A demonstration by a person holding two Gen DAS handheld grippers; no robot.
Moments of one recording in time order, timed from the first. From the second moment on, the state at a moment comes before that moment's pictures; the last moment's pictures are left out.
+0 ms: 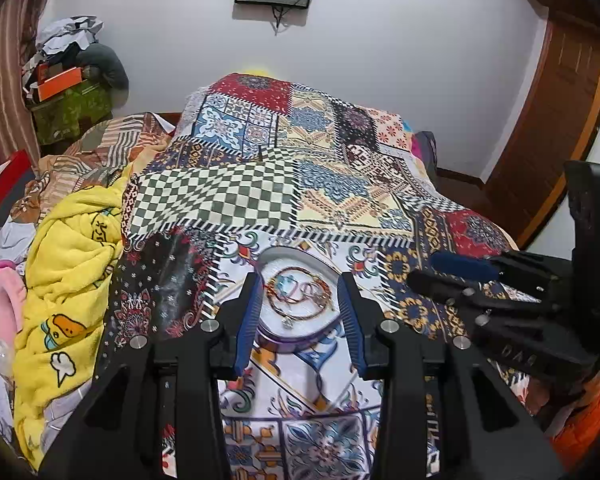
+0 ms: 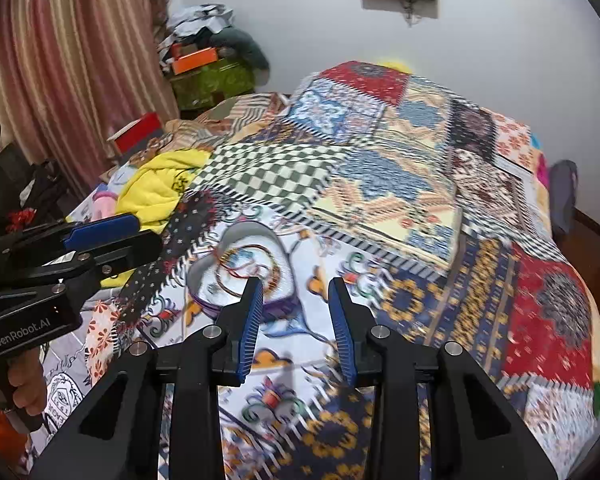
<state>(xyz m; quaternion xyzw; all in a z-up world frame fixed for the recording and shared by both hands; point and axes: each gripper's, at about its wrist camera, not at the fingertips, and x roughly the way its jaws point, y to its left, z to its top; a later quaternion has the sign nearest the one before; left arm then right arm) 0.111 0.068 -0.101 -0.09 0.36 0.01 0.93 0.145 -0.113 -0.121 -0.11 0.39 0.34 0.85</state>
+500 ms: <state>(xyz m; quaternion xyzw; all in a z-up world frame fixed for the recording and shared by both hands) 0.110 0.020 -0.142 -0.08 0.43 -0.03 0.90 0.143 -0.209 -0.146 -0.07 0.44 0.25 0.86</state>
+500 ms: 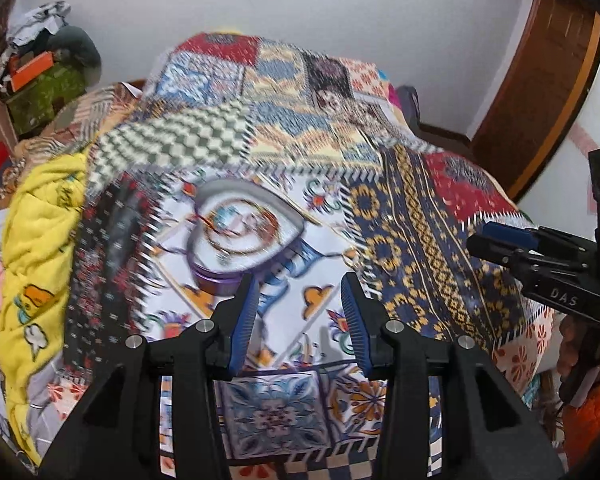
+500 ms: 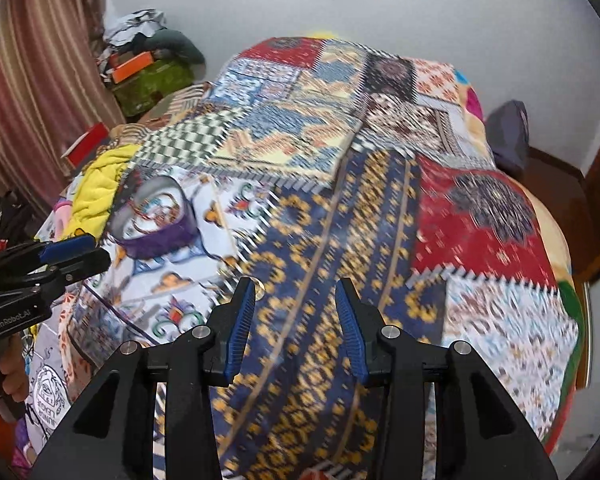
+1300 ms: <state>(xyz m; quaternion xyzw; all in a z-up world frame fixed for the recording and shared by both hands) 0.174 -0.038 -0.208 -0.07 0.50 -0.12 0.86 0.153 -0.211 -0.192 -0.06 0.49 0.28 0.82</state>
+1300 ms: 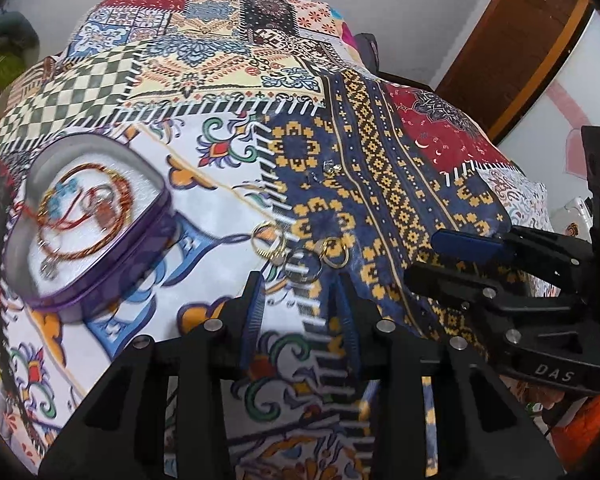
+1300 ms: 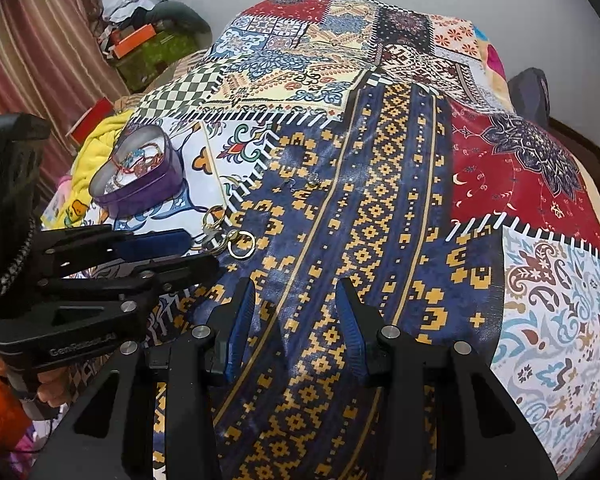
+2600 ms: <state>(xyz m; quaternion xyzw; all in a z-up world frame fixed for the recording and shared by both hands) 0.163 -0.006 -0.192 -0.06 0.47 -0.07 0.88 0.169 -0.157 -0.205 -0.10 0.49 0.31 0.81</state>
